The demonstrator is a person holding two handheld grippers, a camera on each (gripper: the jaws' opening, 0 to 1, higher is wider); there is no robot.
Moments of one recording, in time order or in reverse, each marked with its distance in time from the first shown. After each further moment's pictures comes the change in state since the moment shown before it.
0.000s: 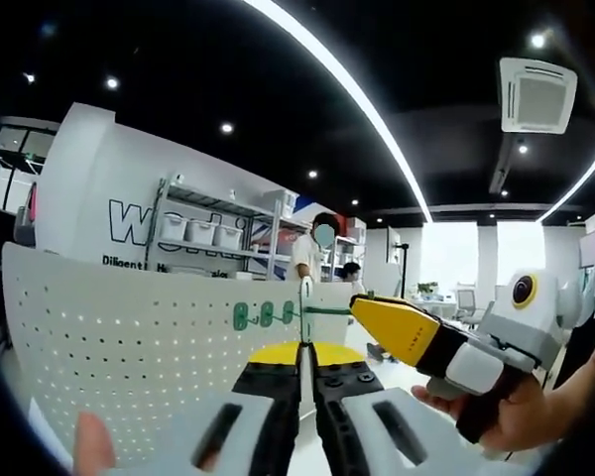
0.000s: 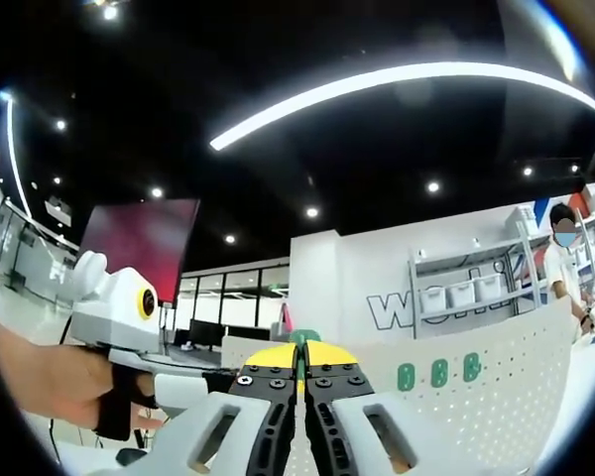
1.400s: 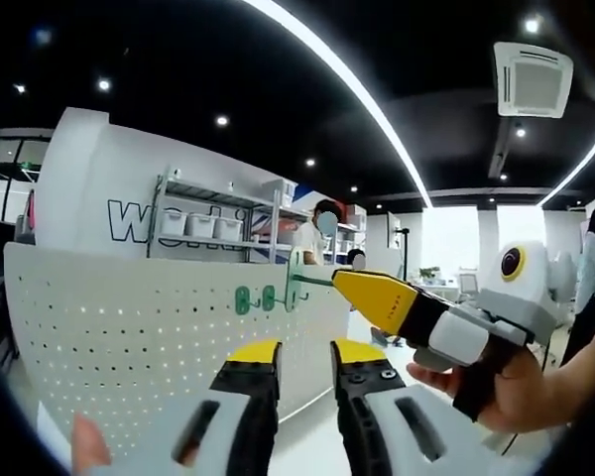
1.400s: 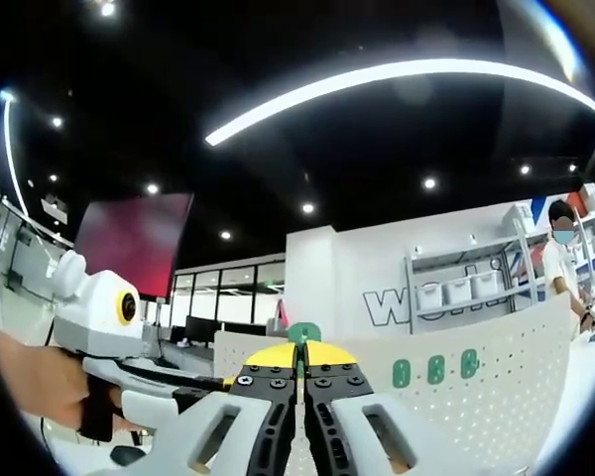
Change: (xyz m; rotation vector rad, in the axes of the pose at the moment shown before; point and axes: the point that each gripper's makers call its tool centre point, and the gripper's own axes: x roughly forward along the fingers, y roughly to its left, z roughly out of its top) left arm -0.005 0.000 -0.020 0.040 0.053 0.003; right arm 0.007 -0.009 -0.010 0.000 0.019 -0.016
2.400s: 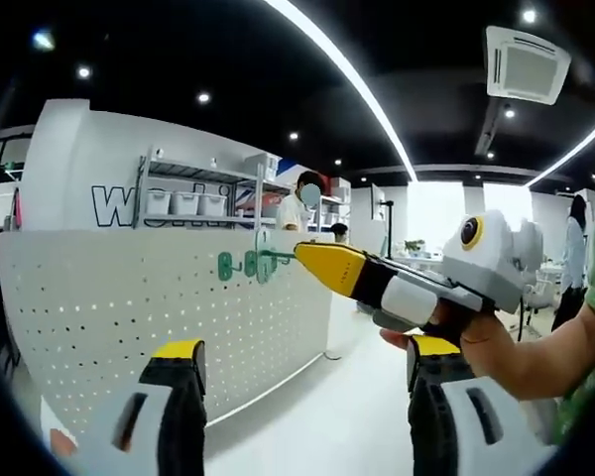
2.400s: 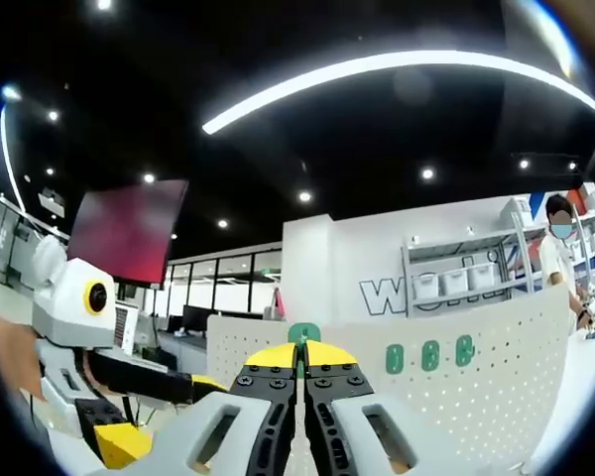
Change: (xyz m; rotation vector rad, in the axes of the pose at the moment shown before) left arm -0.018 -0.015 -0.032 0.022 0.129 -0.067; right arm -0.001 -0.011 -0.021 -0.003 0.055 -0.014
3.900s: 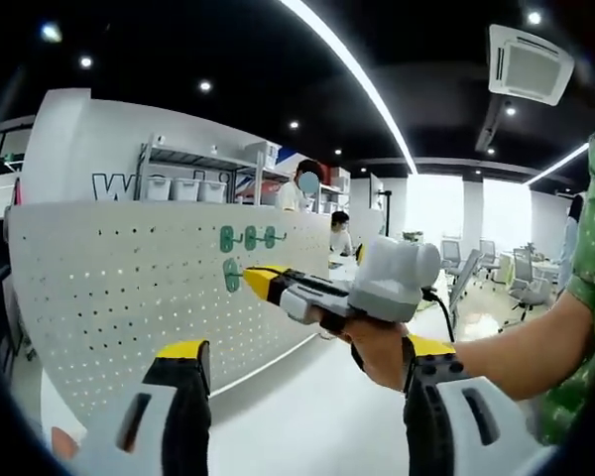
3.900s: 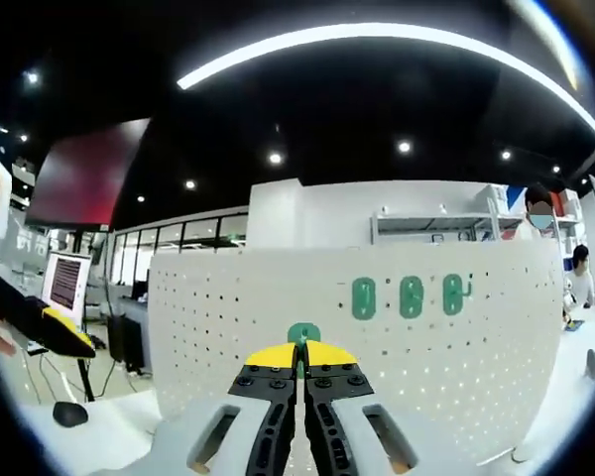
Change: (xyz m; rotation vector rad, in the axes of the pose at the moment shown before) left arm -0.031 -0.003 -0.029 -0.018 0.050 -0.002; right arm 0.045 -0.048 -0.081 -0.053 0.111 -0.151
